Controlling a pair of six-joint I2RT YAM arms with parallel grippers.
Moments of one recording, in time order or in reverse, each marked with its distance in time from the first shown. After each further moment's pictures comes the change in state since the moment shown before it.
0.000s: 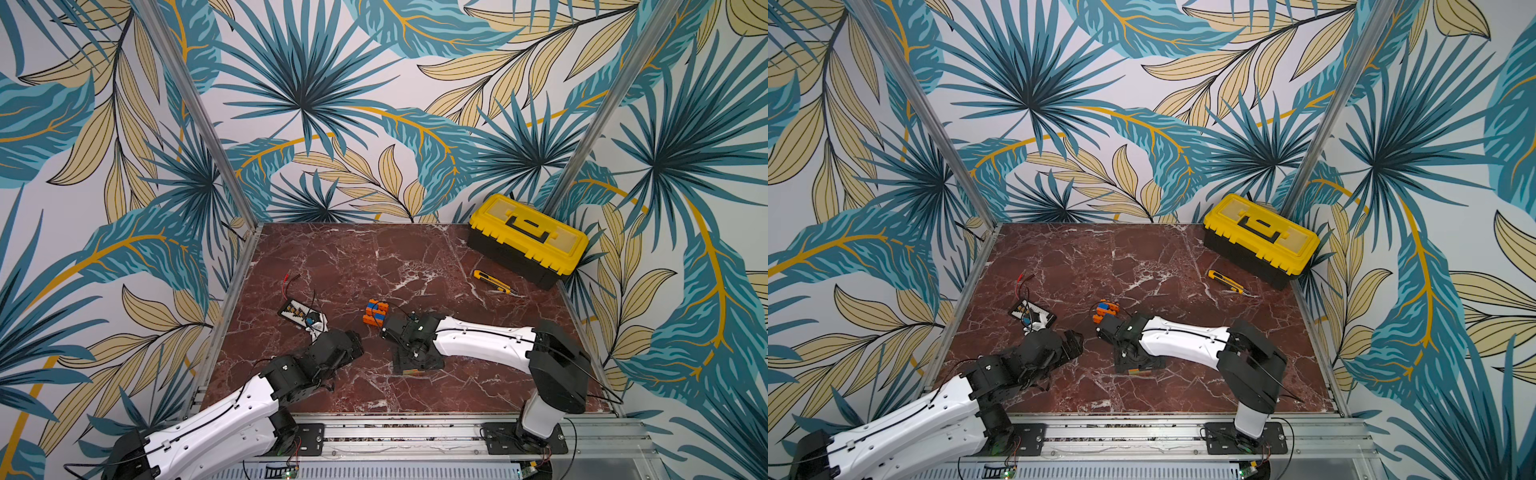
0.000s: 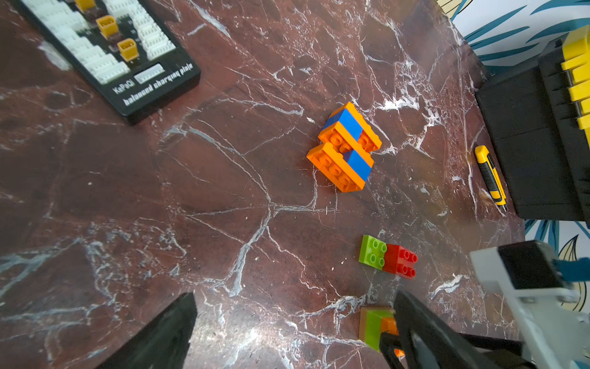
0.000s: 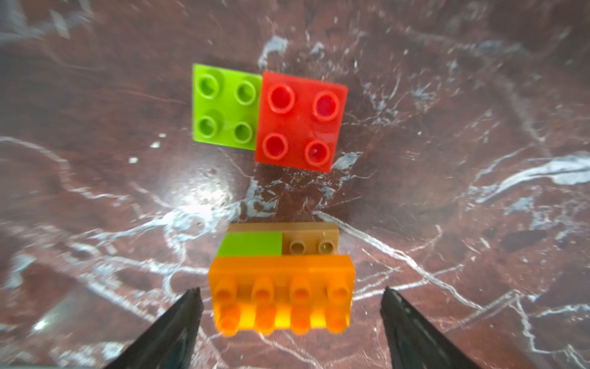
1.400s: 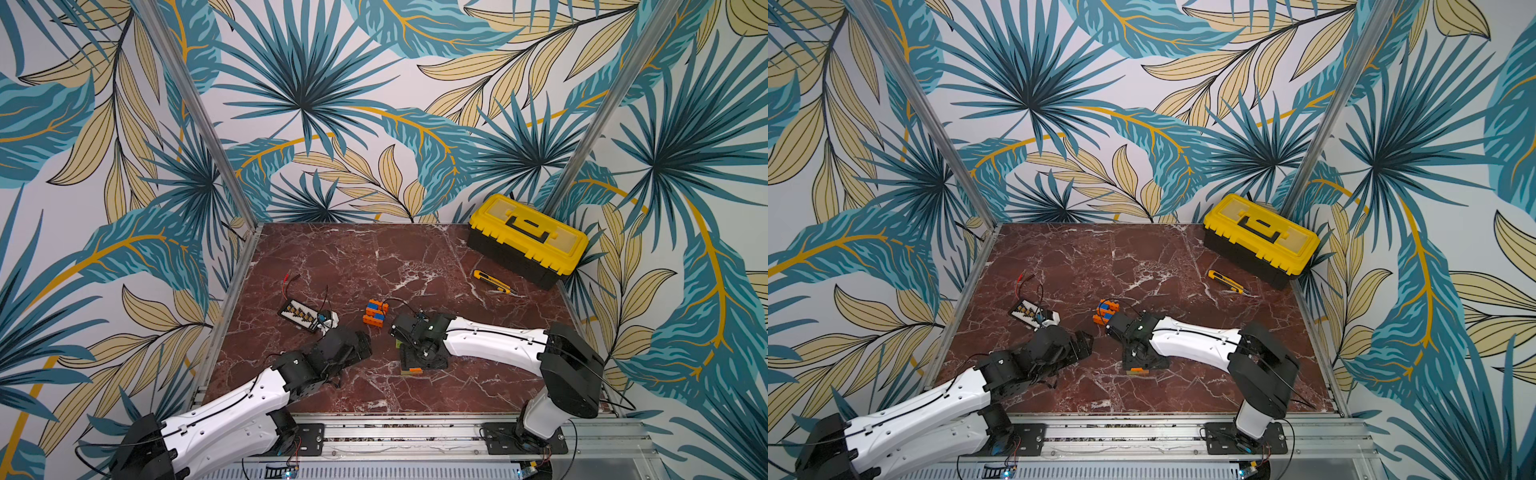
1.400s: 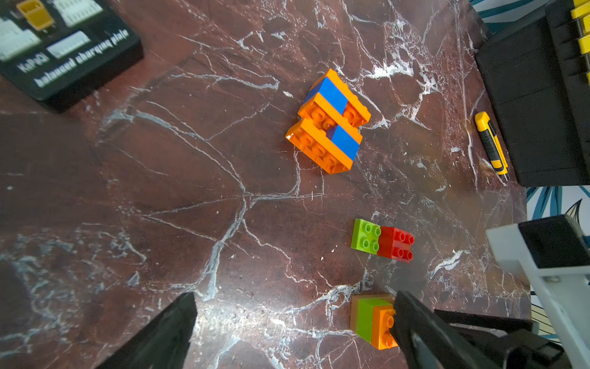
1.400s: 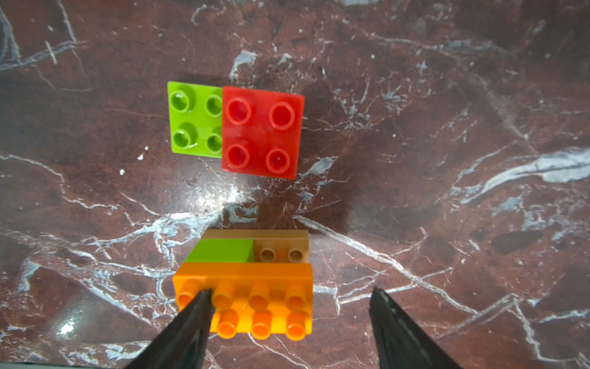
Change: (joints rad) left arm 0.001 0.097 0.001 0.092 0.073 0.055; right arm -0.037 -0.020 -0.077 0.049 -0.019 0.007
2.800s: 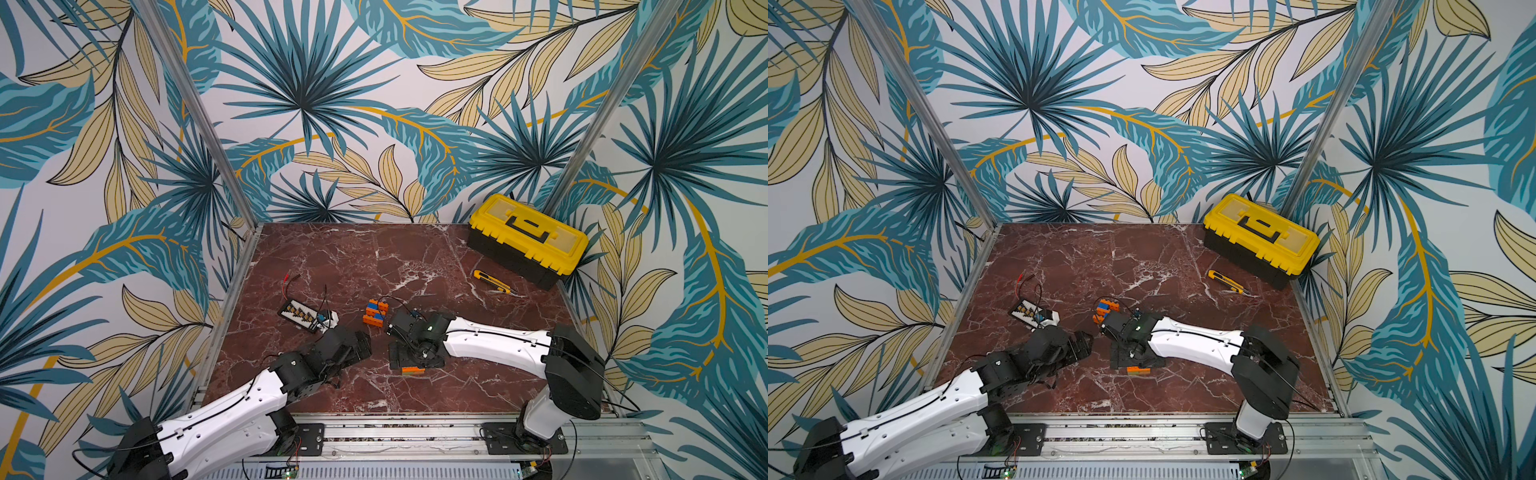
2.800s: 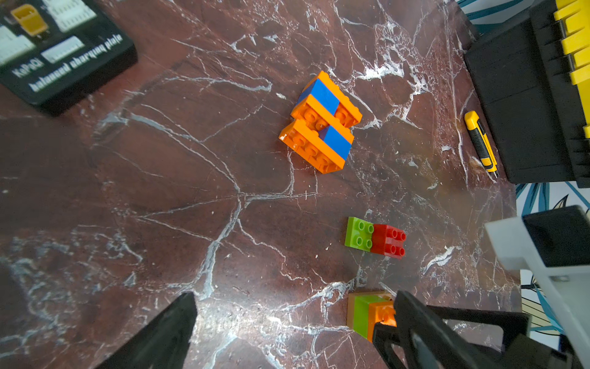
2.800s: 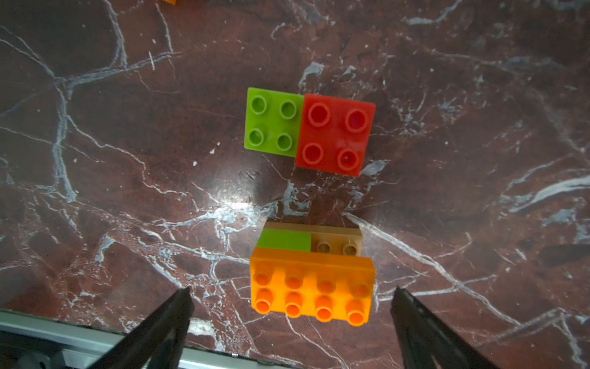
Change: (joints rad) left arm 0.000 -0.031 0.000 -0.002 0.008 0.010; right arm 0.026 -0.015 0.036 0.051 -0.031 0.008
